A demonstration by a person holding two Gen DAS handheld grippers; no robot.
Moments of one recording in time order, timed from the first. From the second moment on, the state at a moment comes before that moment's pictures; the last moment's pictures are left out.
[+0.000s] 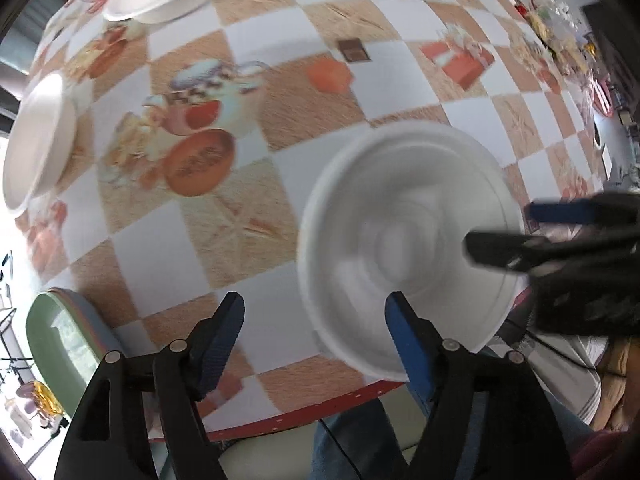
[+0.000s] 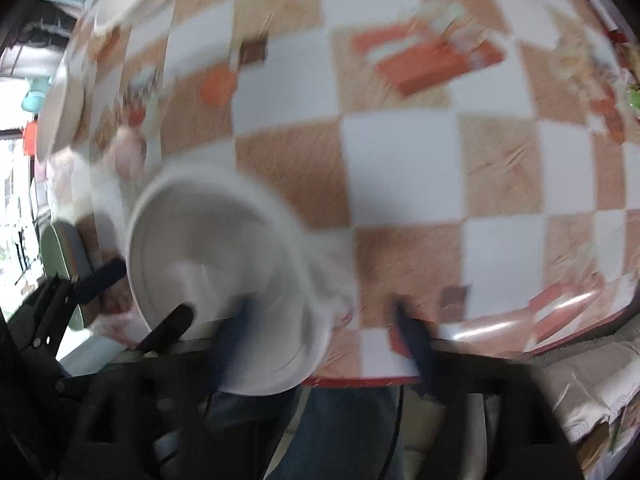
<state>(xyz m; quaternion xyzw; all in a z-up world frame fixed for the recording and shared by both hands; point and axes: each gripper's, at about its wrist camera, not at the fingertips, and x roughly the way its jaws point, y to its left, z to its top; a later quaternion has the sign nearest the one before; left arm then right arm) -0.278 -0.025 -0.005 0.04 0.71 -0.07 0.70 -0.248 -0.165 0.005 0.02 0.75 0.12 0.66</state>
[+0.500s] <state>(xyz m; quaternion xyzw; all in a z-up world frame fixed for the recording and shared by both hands) -0.232 0.058 0.061 -0.01 0.67 0.02 0.74 -0.122 -0.183 0.060 0.00 0.70 0.10 0.71</state>
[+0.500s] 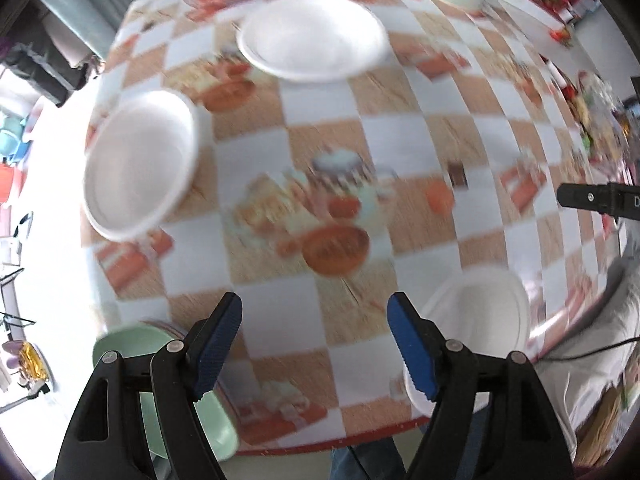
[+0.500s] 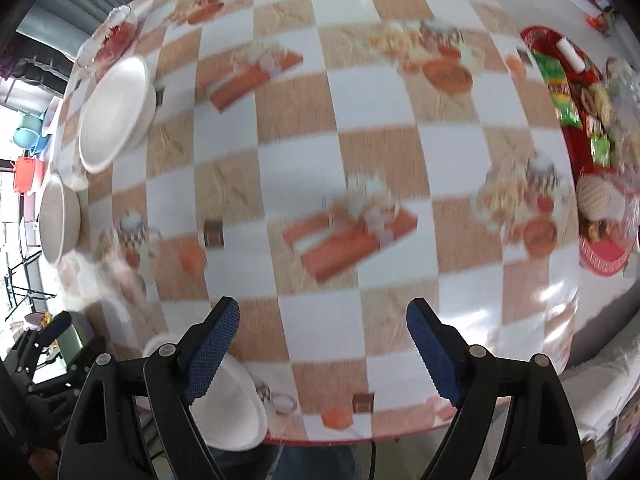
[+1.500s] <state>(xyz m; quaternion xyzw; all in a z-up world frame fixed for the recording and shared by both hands) -0.047 0.139 0.051 0.00 0.63 0.12 0.77 0.007 -0.013 0.039 0.00 0.69 0.16 0.71</state>
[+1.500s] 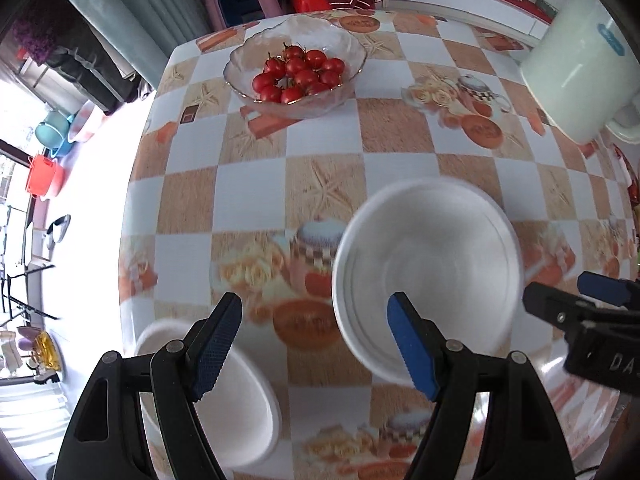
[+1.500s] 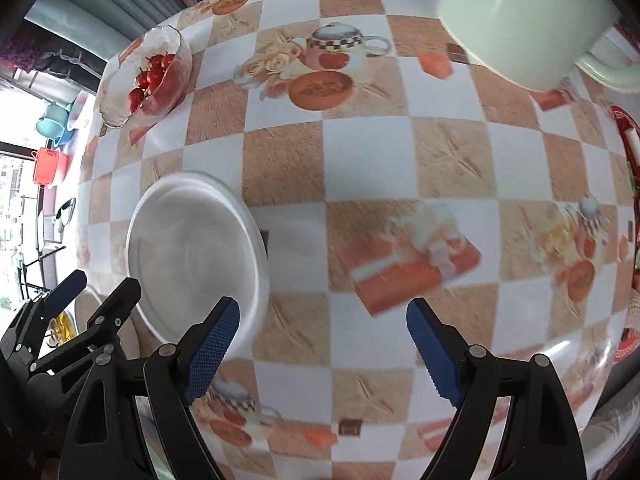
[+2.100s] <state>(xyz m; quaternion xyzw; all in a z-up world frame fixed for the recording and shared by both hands) -0.015 0.145 -0.001 0.03 0.67 0.12 0.74 0.018 0.015 -0.004 -0.02 0.70 0.14 0.70</state>
